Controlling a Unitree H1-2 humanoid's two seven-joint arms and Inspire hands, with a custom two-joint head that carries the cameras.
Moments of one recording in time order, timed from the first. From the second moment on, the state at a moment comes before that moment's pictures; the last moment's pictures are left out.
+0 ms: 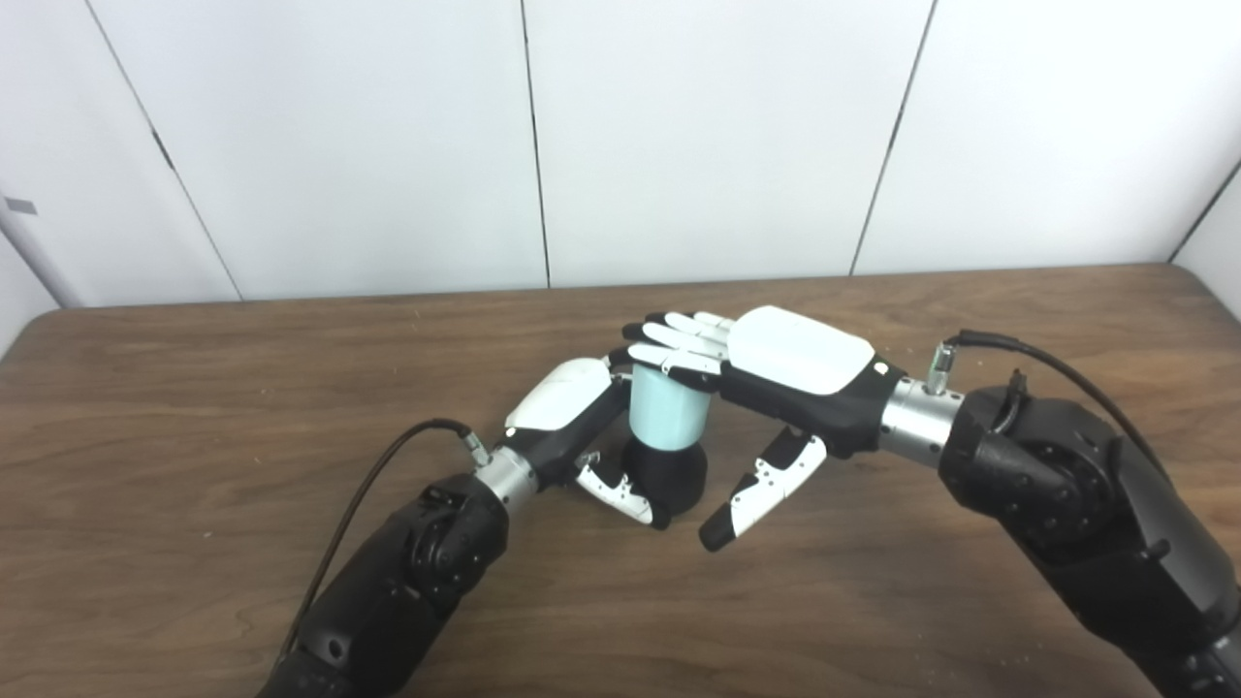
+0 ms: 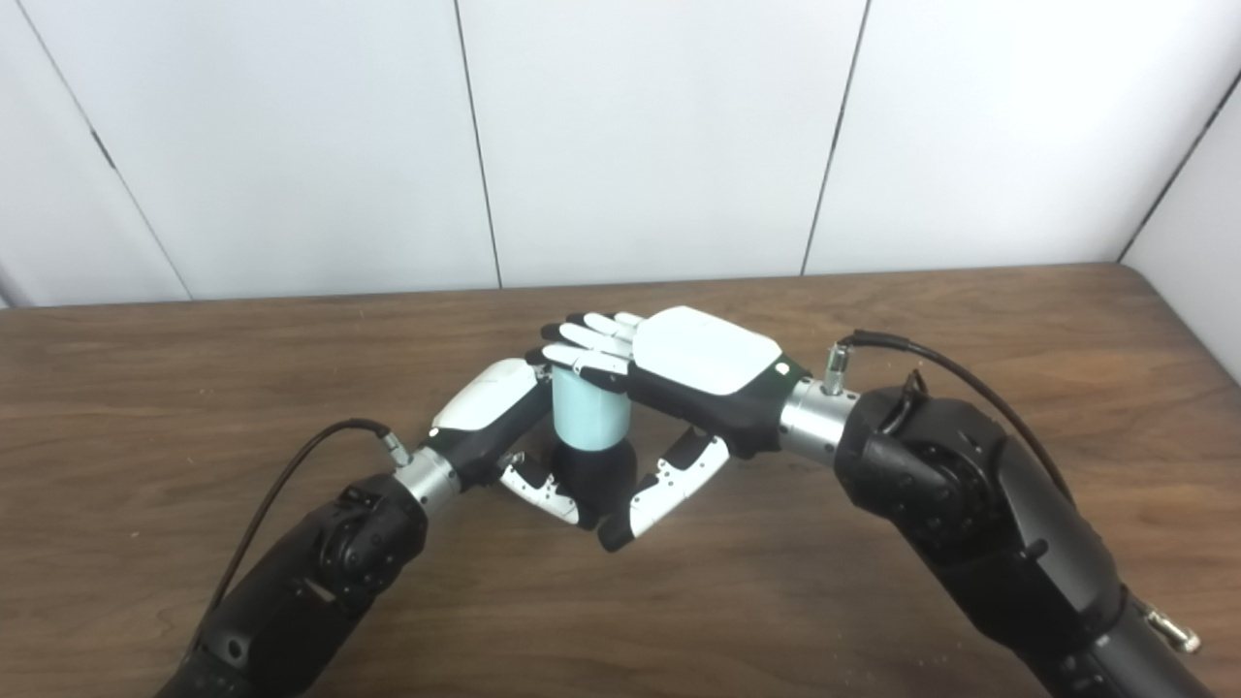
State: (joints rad) left arm -0.52 0.24 -0.52 0.30 0.58 -0.13 -0.12; right arm -0.50 -0.53 0.38 -0.38 -0.50 0.05 0.62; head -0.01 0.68
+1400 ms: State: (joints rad) left arm -0.52 0.23 -0.51 0.30 0.58 -0.14 -0.12; right arm -0.40 -0.32 0.13 -0.39 -0.47 0.24 0.42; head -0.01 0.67
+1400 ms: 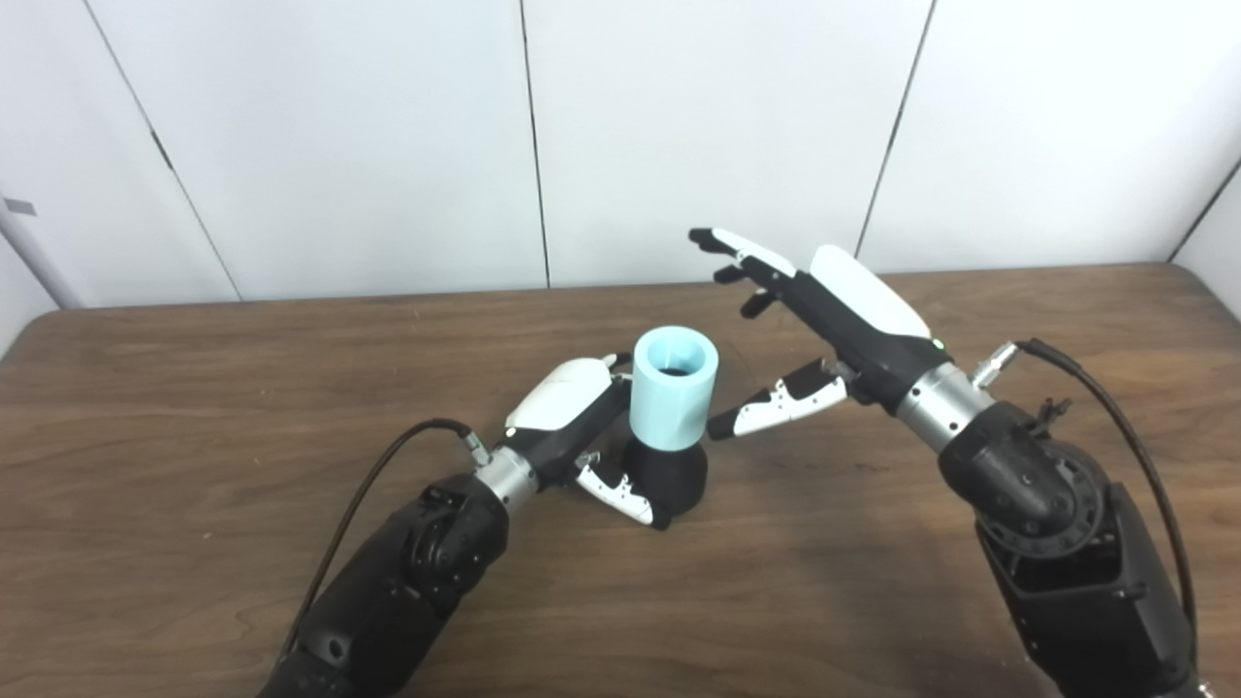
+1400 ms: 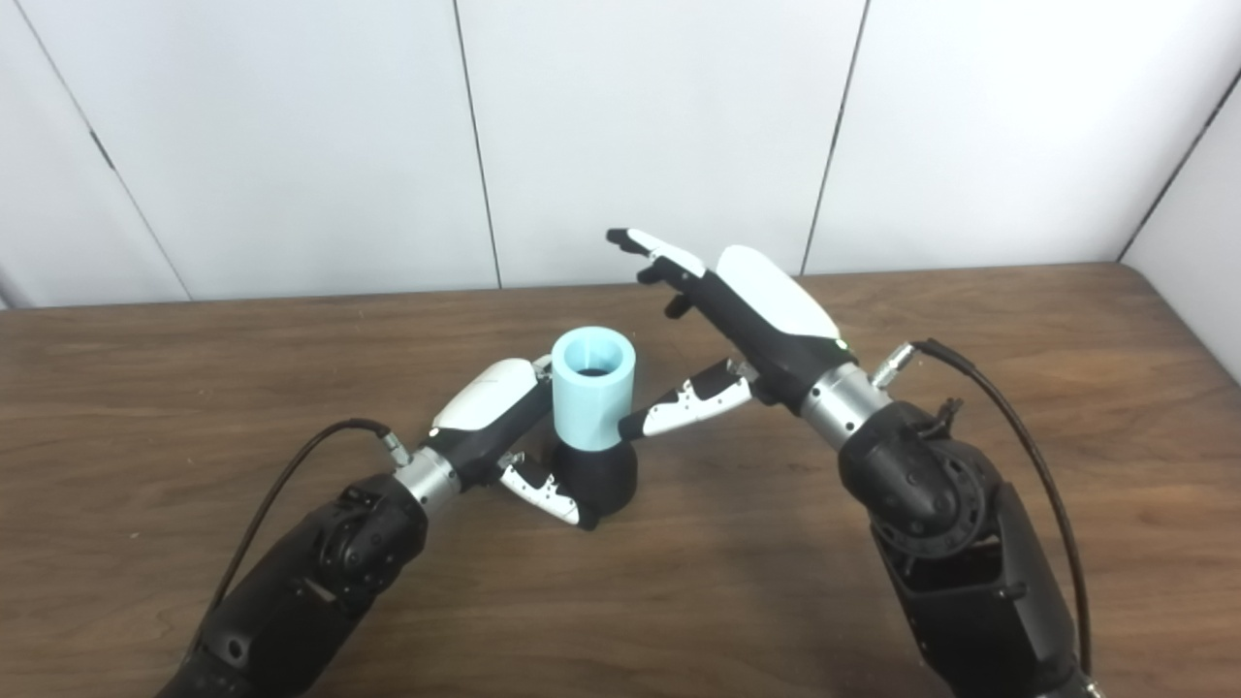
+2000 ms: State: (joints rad) left arm -0.52 0.23 -0.51 0.30 0.58 -0.14 -0.12; right arm -0.25 -0.30 0.06 -0.38 -0.42 0.30 0.35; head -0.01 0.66
